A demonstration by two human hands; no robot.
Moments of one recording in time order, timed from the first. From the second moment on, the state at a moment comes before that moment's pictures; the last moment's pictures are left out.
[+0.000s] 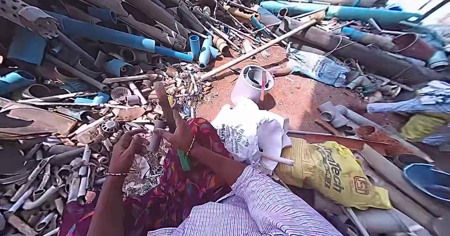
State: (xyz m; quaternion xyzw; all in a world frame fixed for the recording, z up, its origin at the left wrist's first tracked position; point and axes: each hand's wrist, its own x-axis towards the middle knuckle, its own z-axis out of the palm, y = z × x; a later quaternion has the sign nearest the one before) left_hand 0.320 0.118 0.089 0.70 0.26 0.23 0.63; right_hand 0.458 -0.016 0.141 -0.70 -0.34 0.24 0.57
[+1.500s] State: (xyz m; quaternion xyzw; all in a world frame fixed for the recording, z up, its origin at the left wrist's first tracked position) left_hand 0.242 0.076 0.036 0.84 0.42 -0.02 0.33; right_hand 0.567 -0.318 0.125 -0.73 0.03 0.16 0.67
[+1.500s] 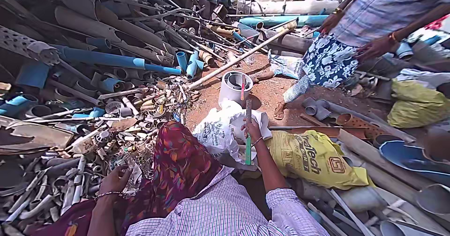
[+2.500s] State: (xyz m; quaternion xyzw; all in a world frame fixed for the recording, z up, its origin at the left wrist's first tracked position) left_hand 0.289 -0.094 0.071 0.54 0.28 0.32 0.73; right_hand 0.424 -0.192 0.111 -0.59 -0.50 0.53 0.36
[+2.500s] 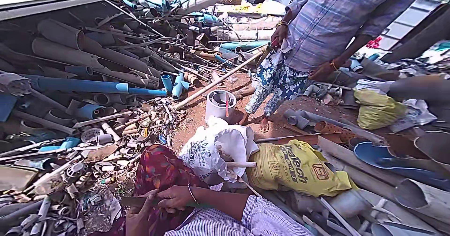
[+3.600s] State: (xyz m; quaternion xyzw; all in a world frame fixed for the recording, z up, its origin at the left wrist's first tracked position) left_hand 0.259 -0.097 0.064 0.64 0.30 0.29 0.64; right_hand 0.419 -0.184 0.105 -0.60 -0.53 0.51 0.30
